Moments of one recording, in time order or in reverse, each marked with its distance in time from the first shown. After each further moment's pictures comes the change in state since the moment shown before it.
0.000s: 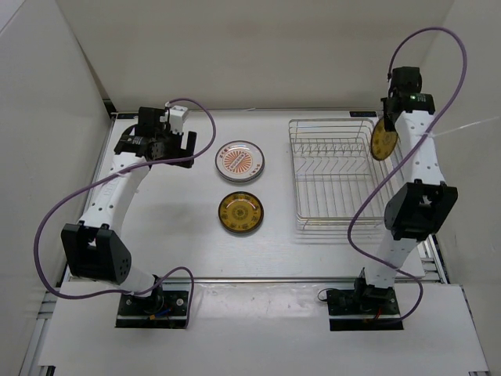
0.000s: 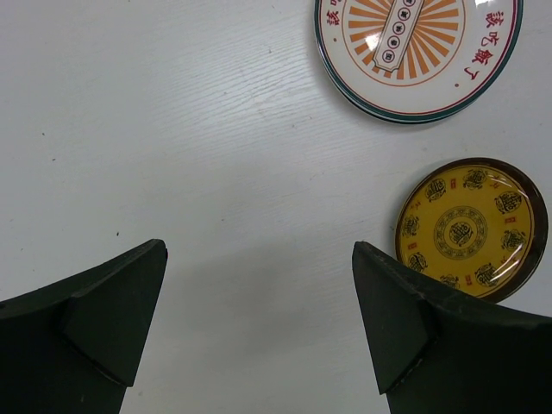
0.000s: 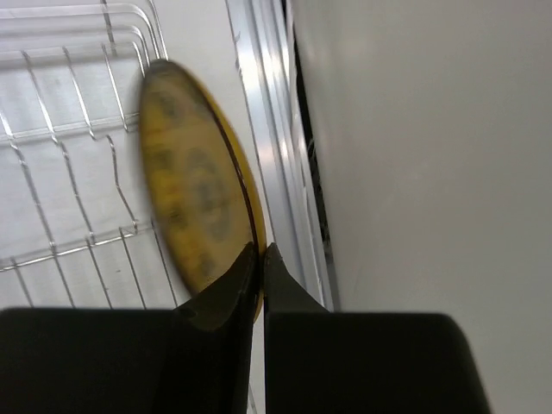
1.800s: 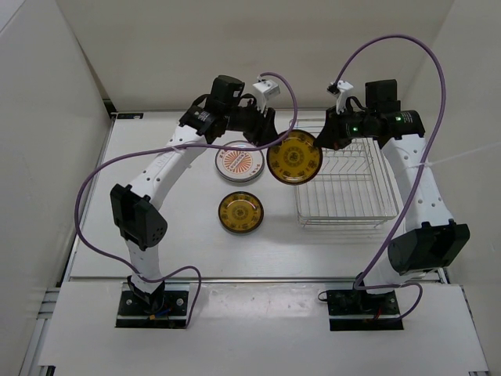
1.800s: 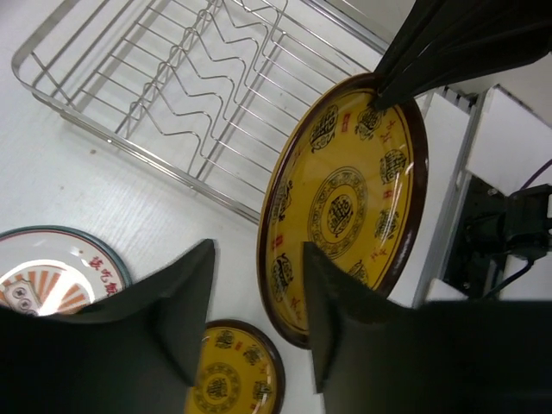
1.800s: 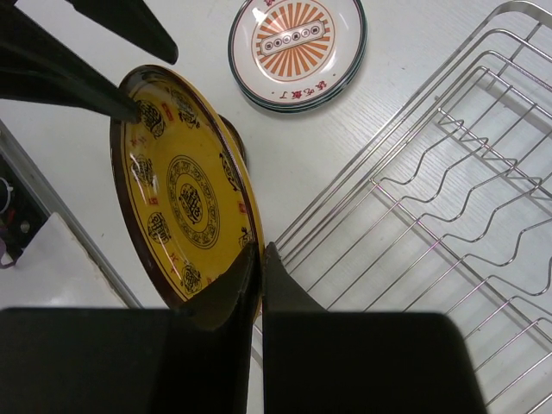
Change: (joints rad) left arm -0.410 0.406 0.587 0.101 0.530 -0.085; right arm 0.233 -0.333 -0.211 -0.048 -1.022 -0.023
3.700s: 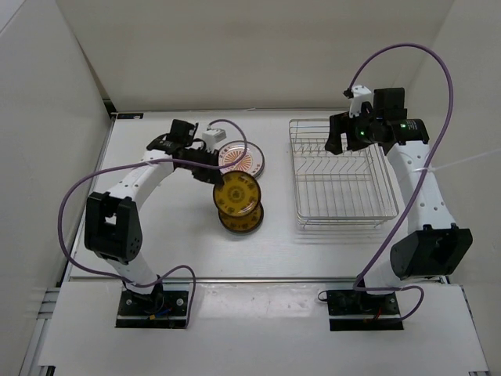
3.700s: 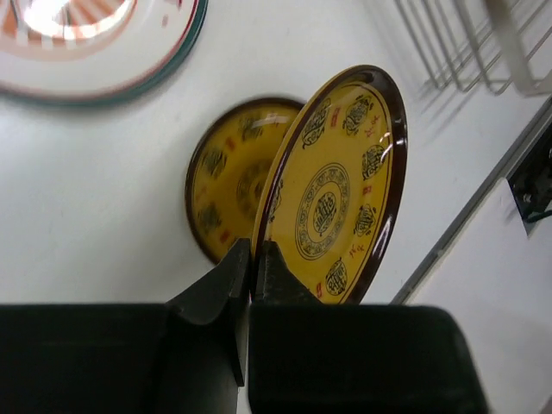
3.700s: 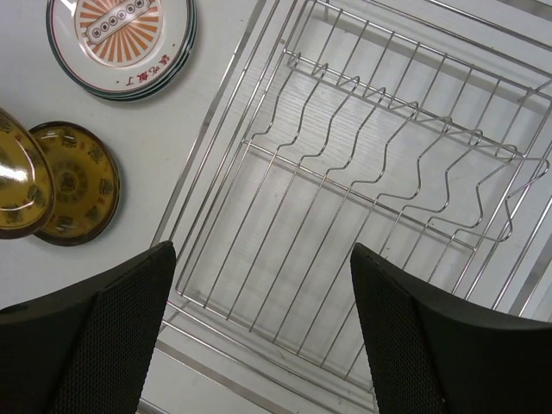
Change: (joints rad) left arm 0.261 -0.201 -0.629 -0.030 0.011 0.095; right arm -0.061 -0.047 -0.121 0.086 0.317 0.039
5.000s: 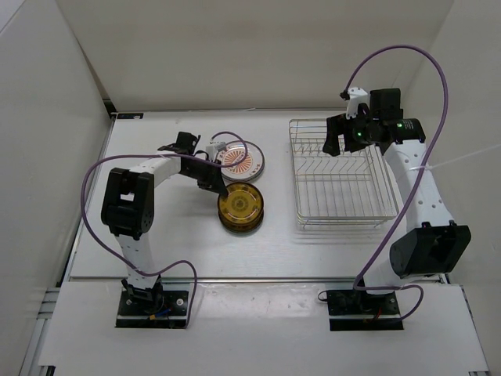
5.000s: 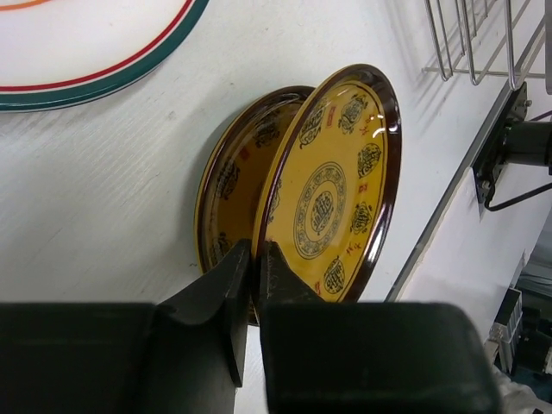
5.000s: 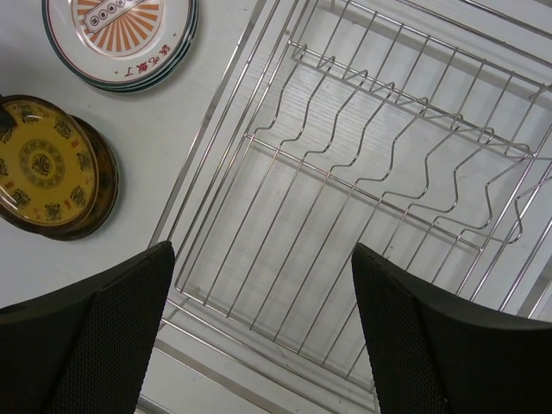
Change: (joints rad) left arm 0.087 0.238 -0.074 0.098 0.215 0.008; right arm 0.010 0.014 -0.009 -0.001 0.009 -0.008
